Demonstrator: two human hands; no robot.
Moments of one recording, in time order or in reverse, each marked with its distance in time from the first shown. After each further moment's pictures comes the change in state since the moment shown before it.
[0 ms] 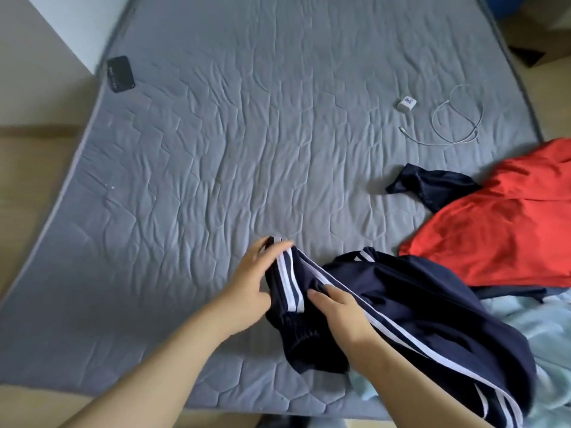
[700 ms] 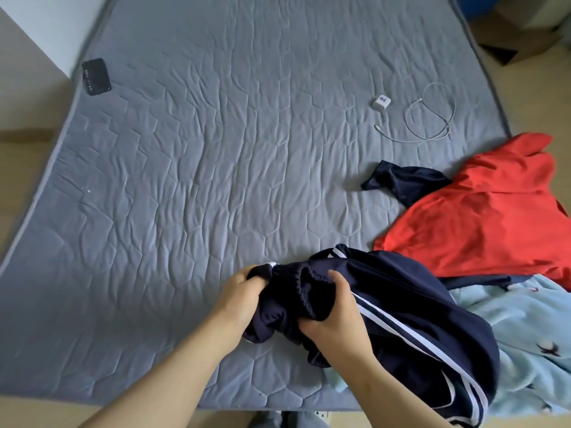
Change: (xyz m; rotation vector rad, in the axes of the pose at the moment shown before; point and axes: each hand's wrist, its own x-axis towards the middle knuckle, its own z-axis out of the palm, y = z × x) left_hand 0.002 0.040 0.050 -0.645 0.296 -0.391; right_hand -0.023 0.020 -0.040 -0.501 0.259 -0.223
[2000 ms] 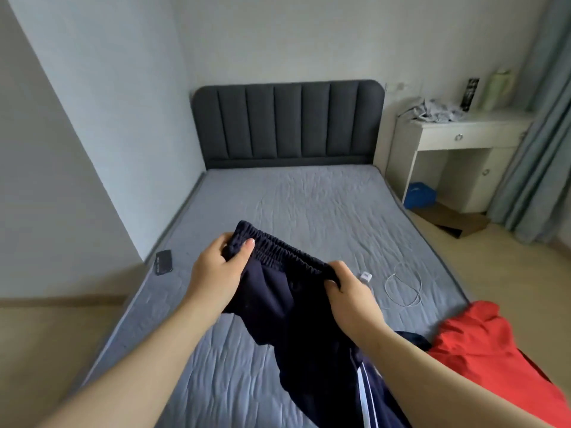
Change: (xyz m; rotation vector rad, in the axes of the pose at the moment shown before) left_hand -0.137 0.290 -0.056 0.235 0.368 0.915; right_hand -0.044 -0.266 -0.153 -0.114 0.256 -0.479
